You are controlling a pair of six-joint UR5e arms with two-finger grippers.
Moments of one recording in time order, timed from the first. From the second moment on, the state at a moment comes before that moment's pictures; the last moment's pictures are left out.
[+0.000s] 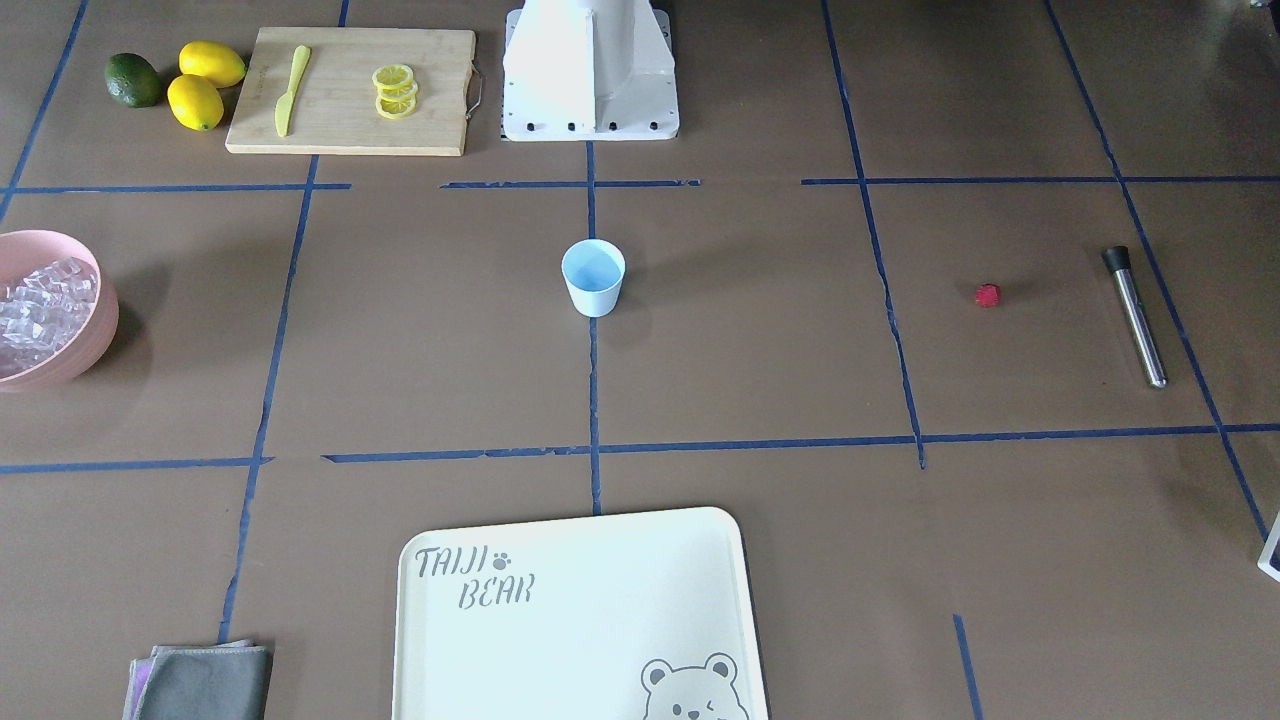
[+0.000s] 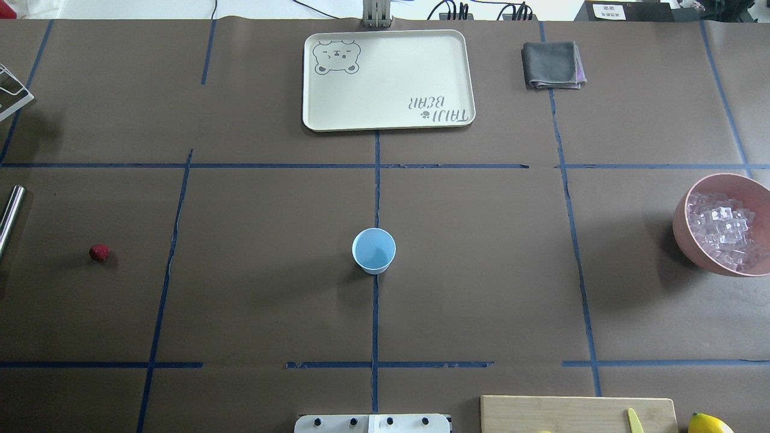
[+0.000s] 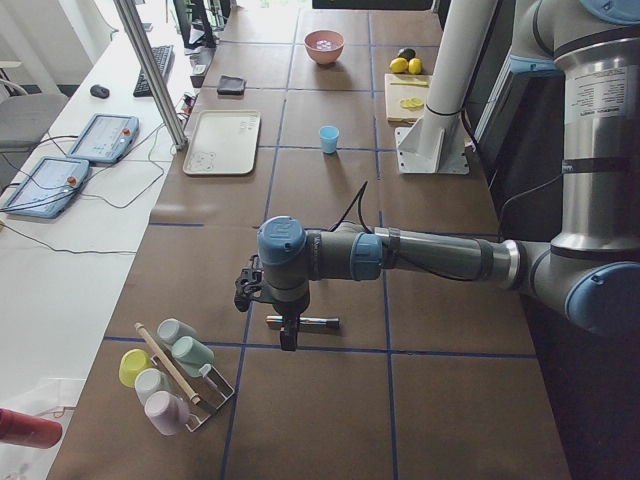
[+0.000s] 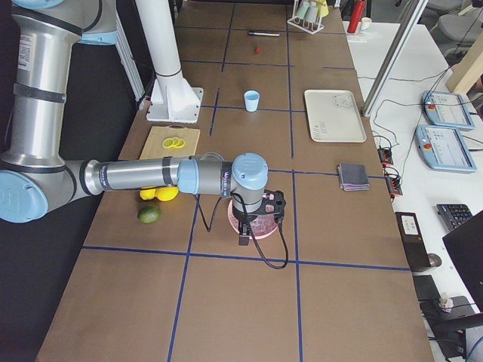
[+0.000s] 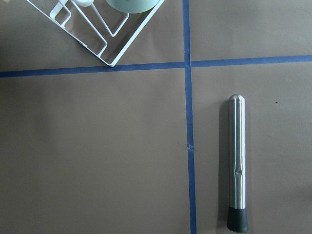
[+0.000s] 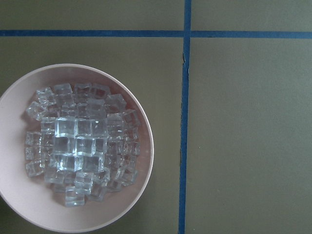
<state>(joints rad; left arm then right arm) -1.56 -1.47 -1.77 -1.48 -2.30 0.03 1.54 -1.77 1.90 -1.70 2.37 0.01</state>
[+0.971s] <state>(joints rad) -1.56 -1.47 -1.78 -1.48 -2.31 0.03 1.33 -1.80 1.91 -1.45 2.40 0.37</state>
